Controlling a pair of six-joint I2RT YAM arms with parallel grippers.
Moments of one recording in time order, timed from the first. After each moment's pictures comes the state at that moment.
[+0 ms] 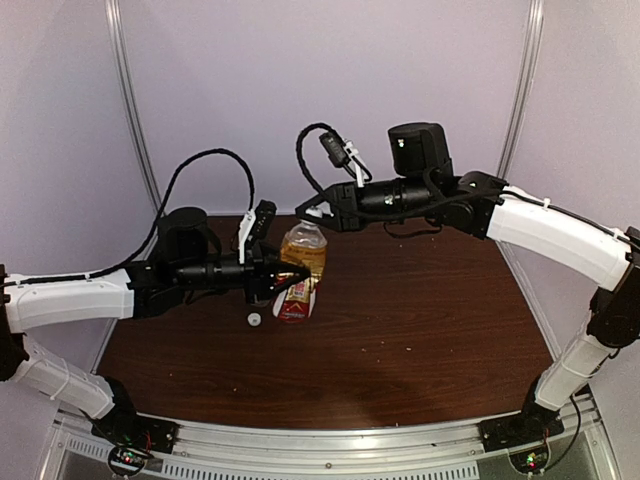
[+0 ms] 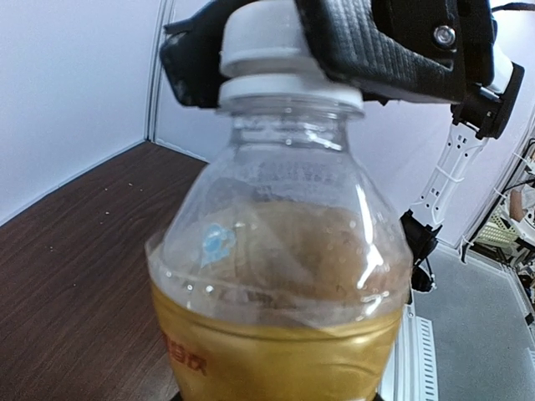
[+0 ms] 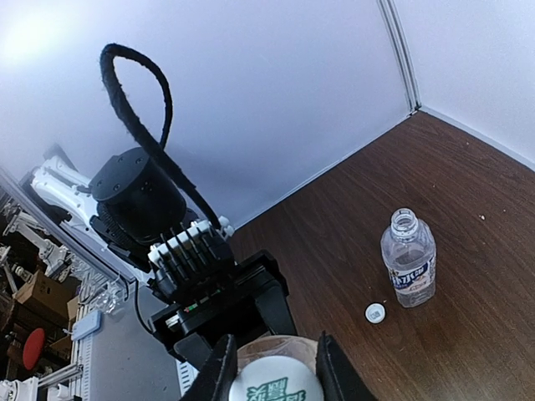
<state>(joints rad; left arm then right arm) -0.83 1.27 0.81 0.30 0.51 -0.18 0.88 1.60 1.60 -0.29 -0.46 0.36</state>
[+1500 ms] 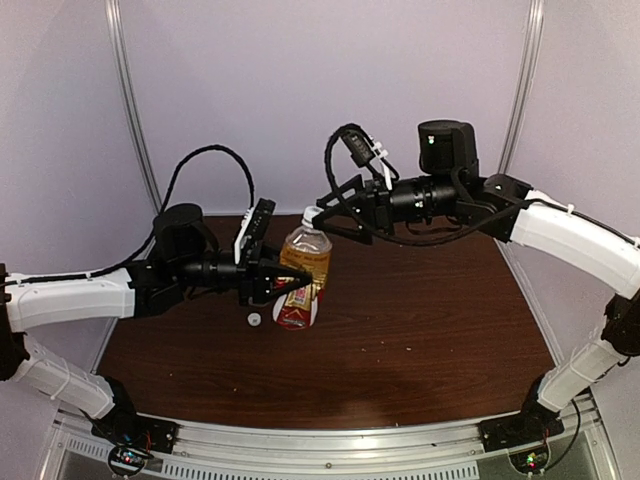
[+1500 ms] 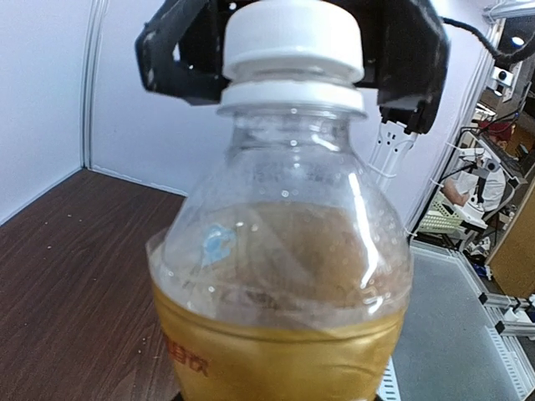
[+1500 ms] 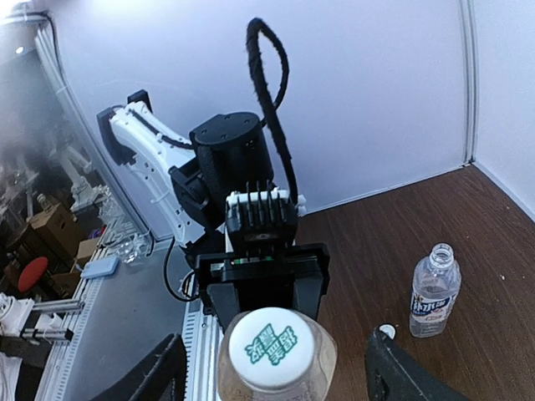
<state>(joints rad) -0.83 1.28 0.82 0.39 0.73 -0.20 0.84 1.50 1.50 -0.24 -0.72 0.12</state>
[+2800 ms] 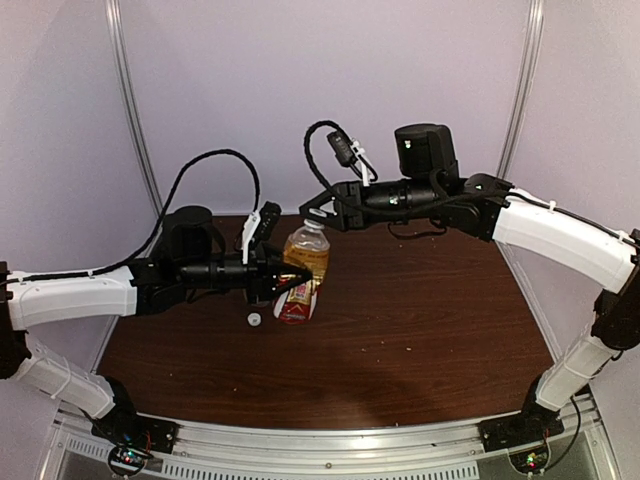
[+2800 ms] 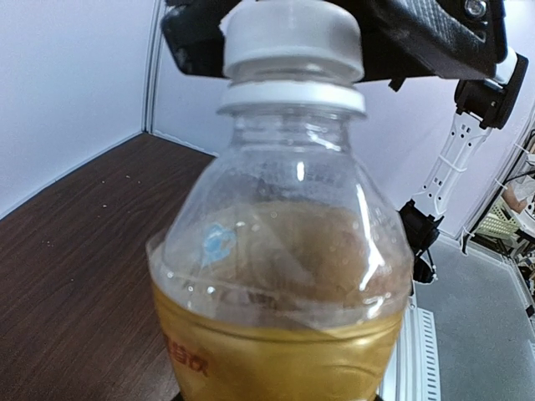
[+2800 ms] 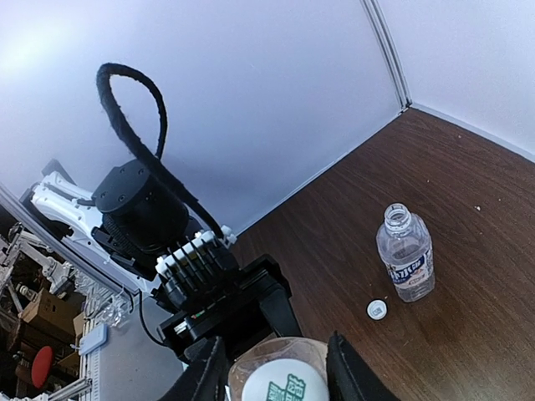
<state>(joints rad) -0.83 1.30 0.84 0.26 0.53 -0.15 0.89 1.57 1.56 -0.26 -0.43 0.40</state>
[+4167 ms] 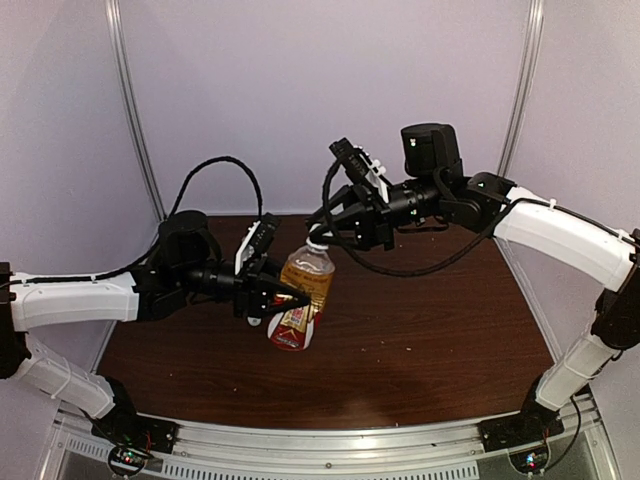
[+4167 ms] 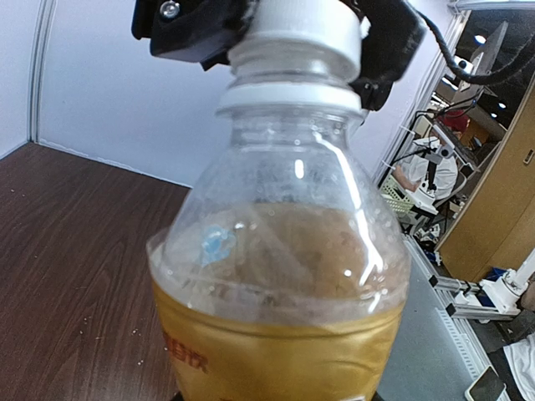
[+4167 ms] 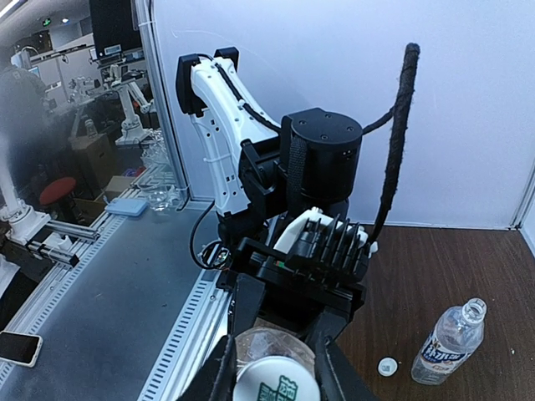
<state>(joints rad) -0.83 1.30 0.79 0.40 0.87 -0.27 0.83 1.57 1.55 -0.27 -0.96 -0.18</state>
